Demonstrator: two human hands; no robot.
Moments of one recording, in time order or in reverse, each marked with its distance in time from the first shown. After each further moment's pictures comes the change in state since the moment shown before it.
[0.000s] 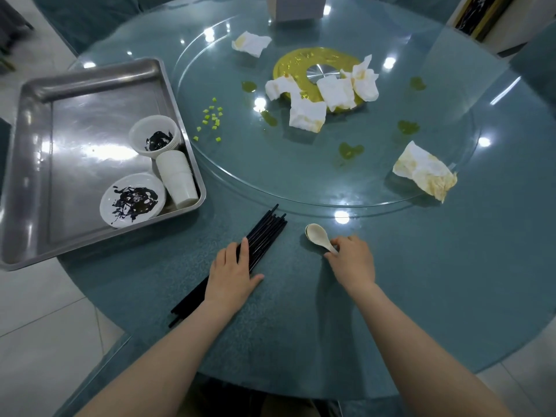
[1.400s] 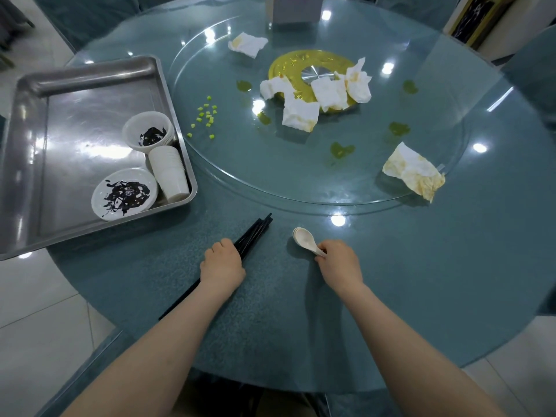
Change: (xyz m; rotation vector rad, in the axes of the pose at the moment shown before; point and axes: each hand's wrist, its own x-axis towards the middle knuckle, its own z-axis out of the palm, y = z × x) left_hand 0.016 0.020 -0.017 -0.165 -0.129 -0.263; right_hand -0.008 0.009 0.001 0.005 -0.081 -0.088
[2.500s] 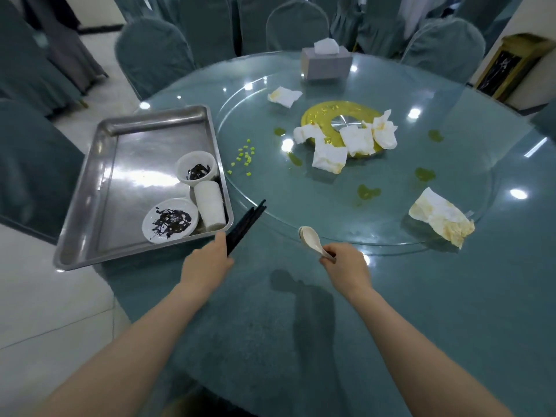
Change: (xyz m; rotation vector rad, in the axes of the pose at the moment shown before) left_hand -0.002 -0.056 -0.089 -0.006 0.313 0.074; right_hand 0.021 -0.056 -0.037 0.190 0.063 -0.161
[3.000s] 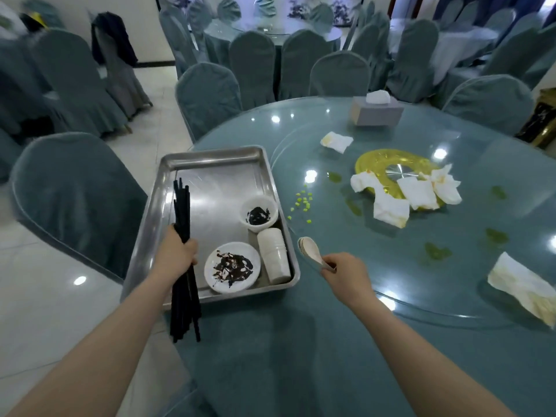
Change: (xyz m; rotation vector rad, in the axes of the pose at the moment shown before) left_hand 0.098 -0.192 -0.087 -0.765 0.185 -0.396; right_hand 0.072 -0.164 0.043 -0.043 -0.033 -0.170
